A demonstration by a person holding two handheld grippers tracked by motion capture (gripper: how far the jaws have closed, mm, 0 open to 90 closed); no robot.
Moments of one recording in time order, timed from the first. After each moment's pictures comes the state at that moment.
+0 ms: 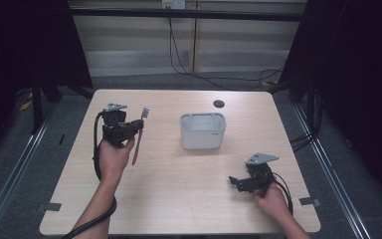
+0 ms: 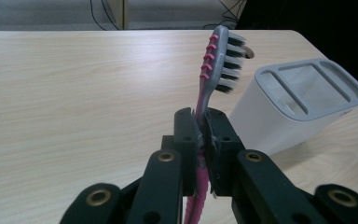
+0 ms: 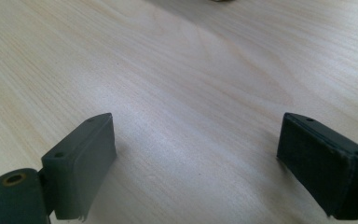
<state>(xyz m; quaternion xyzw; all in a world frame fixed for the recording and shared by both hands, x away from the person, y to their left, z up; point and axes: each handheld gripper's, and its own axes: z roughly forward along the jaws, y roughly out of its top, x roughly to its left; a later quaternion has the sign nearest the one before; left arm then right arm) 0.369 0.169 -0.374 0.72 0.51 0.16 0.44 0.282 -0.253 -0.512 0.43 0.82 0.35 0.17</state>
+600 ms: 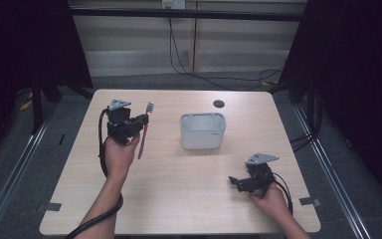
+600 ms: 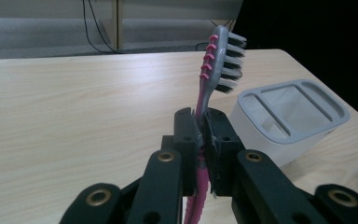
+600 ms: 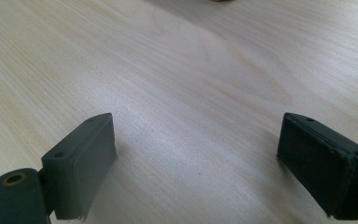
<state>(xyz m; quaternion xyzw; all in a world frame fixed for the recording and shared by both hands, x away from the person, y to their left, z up) 0.371 0.156 -0.368 0.71 0.49 0.18 0.47 0.281 -0.253 -0.512 0.43 0.82 0.35 0.17</state>
